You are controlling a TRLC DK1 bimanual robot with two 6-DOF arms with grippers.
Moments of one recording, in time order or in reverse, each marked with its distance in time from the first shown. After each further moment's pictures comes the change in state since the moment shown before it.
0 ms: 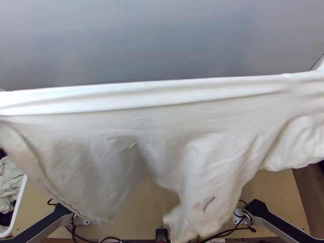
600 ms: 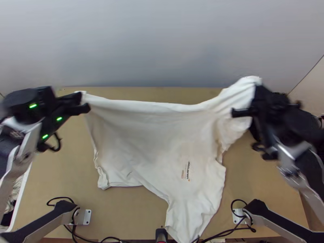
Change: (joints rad) left arm 0.097 0.121 -0.754 0.424 0.137 -0.091; right arm -0.032 0.147 -0.558 -0.036 -0.226 0.509
